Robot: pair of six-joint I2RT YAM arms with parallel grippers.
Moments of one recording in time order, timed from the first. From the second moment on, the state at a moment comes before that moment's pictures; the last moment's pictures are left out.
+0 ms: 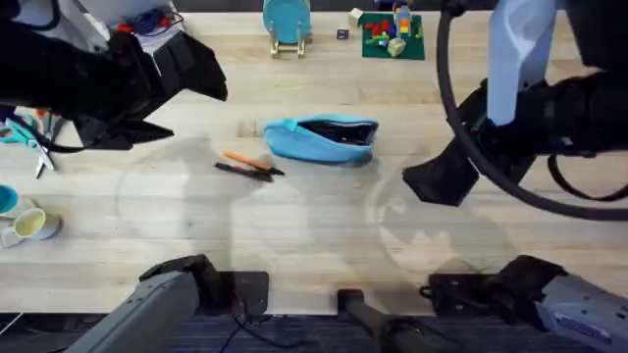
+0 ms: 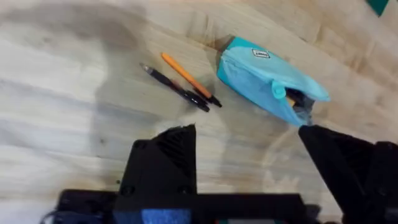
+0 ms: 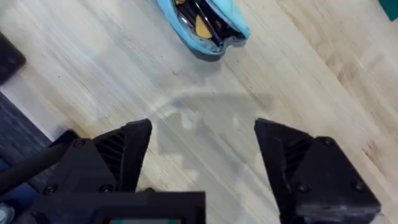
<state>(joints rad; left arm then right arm) 0.25 1.13 1.30 -1.36 0.37 -0.28 0.59 1.05 1.22 -1.23 -0.06 -0.21</state>
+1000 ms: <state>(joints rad) 0.25 1.17 1.21 -1.46 0.12 -0.96 0.59 1.05 1.22 -1.23 -0.06 -0.21</state>
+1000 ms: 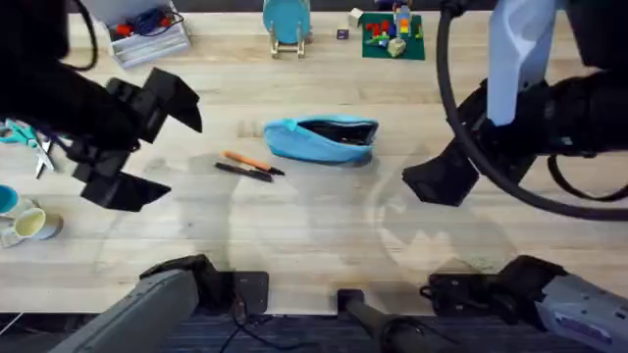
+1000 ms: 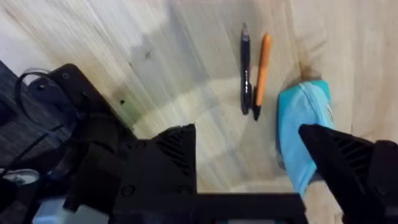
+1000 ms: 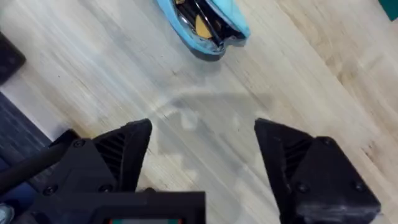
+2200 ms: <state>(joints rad) 0.01 1.40 0.95 -1.15 0.11 -1.36 0.59 1.05 1.22 -1.23 -0.06 -0.21</state>
